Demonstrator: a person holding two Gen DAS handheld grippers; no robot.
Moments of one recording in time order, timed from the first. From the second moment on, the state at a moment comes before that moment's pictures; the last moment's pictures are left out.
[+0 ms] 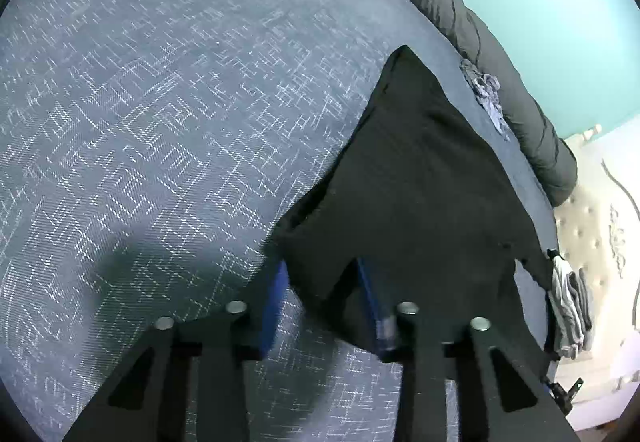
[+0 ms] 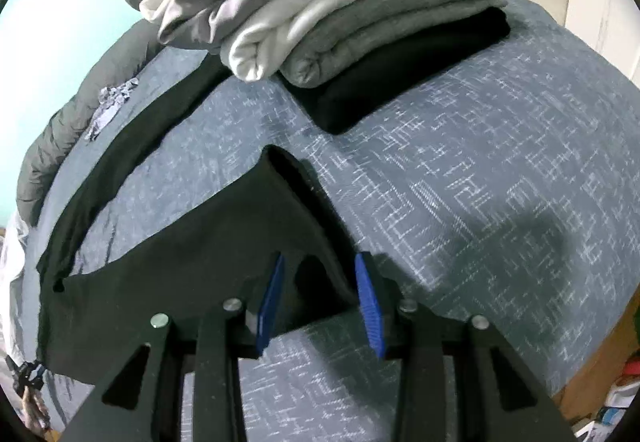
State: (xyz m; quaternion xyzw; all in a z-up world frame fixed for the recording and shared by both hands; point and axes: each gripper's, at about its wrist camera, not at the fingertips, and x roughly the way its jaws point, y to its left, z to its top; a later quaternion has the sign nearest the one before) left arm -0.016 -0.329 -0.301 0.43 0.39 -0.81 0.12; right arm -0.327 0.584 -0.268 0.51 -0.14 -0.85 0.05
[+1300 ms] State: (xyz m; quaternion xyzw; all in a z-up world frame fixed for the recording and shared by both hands) left arm -0.002 -0.313 -0.298 0.44 0.40 -0.80 0.10; right arm -0.308 0.551 -0.288 0.52 -0.18 -0.83 0.08
